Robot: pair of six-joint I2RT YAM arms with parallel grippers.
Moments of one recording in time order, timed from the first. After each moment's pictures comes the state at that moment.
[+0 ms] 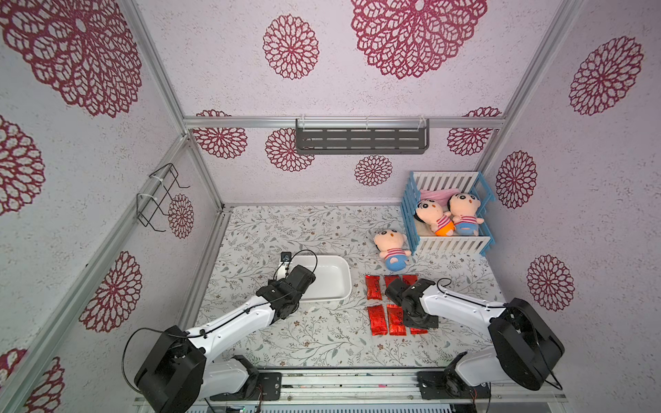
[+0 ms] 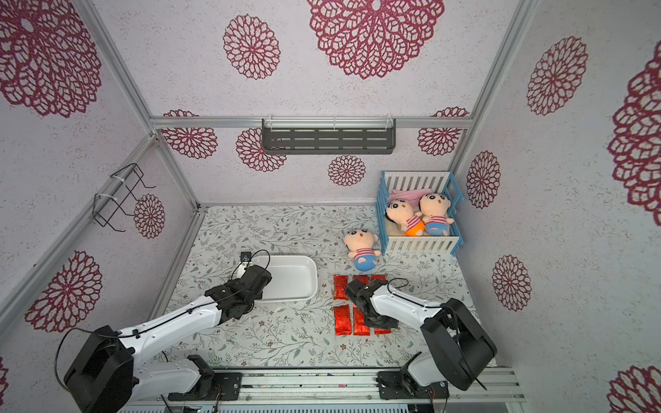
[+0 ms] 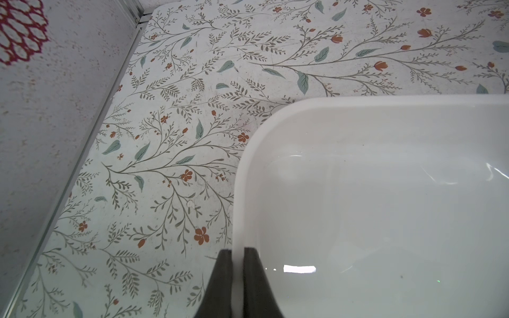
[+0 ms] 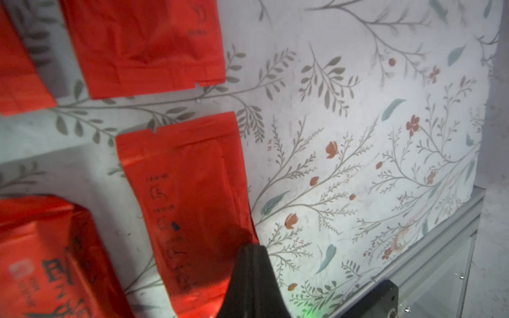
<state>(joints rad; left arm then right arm) -0.67 1.26 0.69 -0.43 -0.72 -0.51 0.64 1.45 0.74 -1.02 0.41 0.87</state>
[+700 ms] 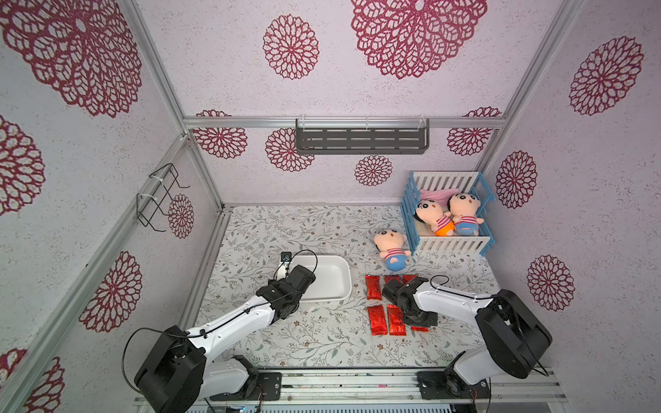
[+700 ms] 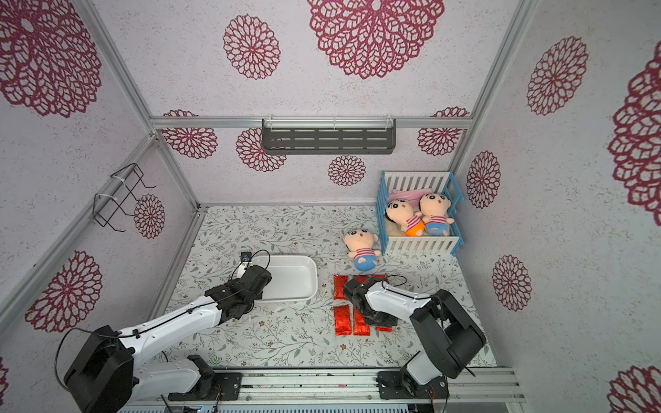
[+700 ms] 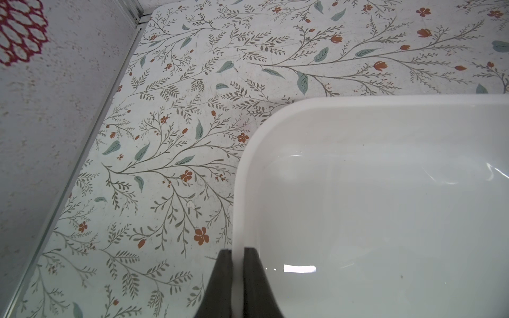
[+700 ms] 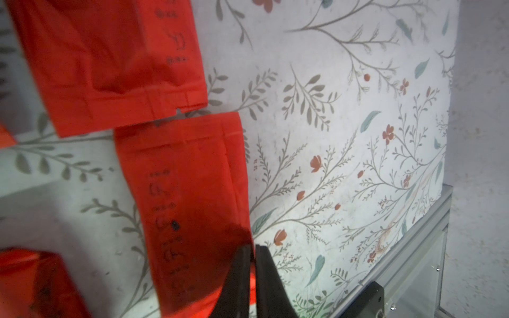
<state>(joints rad) -0.67 1.26 0.69 -0.43 -0.72 -0.51 0.64 1.52 0.77 -1.03 0.47 0.90</state>
